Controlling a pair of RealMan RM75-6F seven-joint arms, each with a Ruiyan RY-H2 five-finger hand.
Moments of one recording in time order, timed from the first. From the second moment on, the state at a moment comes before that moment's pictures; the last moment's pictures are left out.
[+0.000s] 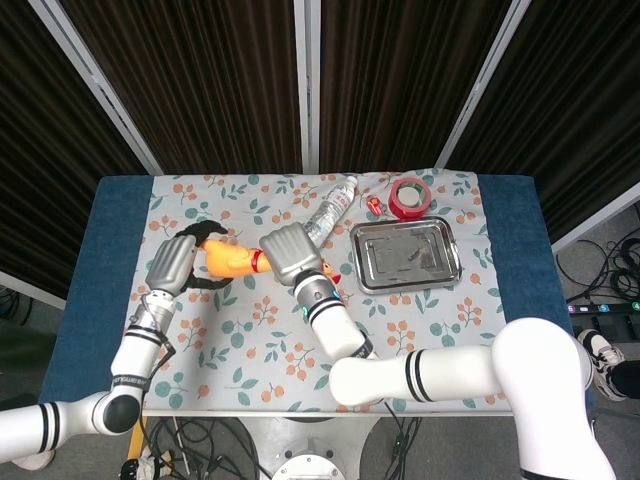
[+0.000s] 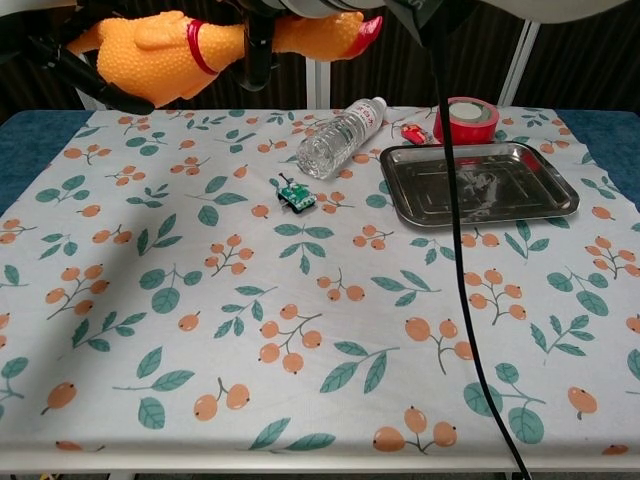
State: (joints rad) left arm -0.67 -1.37 -0.32 -1.79 0.85 1.12 0.20; right arm 1.57 -1.54 0.32 -1.65 -0.04 1.04 -0.97
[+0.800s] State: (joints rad) left arm -0.65 -1.37 -0.30 -1.78 0.85 1.13 0.19; right arm 1.53 -1.50 0.31 -1.69 -0.06 1.04 -0.96
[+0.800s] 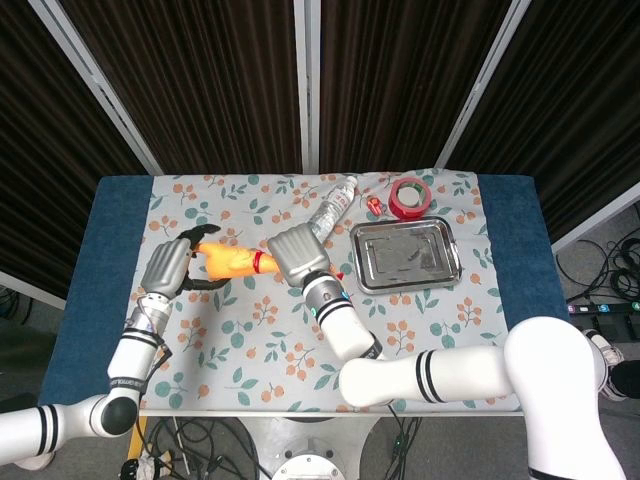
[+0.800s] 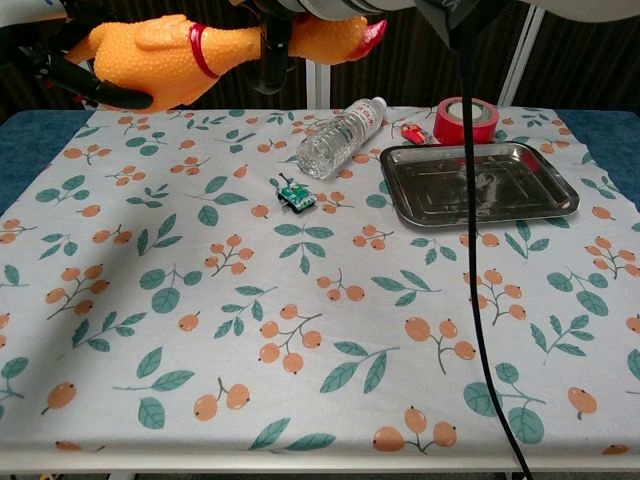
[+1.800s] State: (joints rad) left arm -0.46 -1.29 -0.22 -1.77 1.11 1.29 0.03; right arm 1.00 -1.19 0.19 -1.54 -0.71 0.57 -0.22
